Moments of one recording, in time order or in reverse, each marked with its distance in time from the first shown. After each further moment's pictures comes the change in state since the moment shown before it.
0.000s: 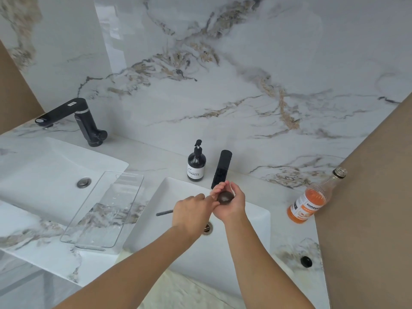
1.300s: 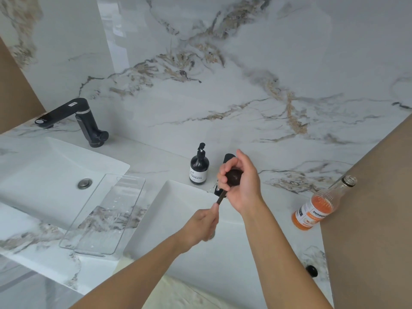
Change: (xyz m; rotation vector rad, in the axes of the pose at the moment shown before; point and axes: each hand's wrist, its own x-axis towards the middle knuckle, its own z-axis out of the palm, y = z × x) left_hand -0.002 -0.010 0.008 -1.410 -0.460 -0.223; right_hand -0.047 -0.011 0.088 -0.752 -0.264 -0.297
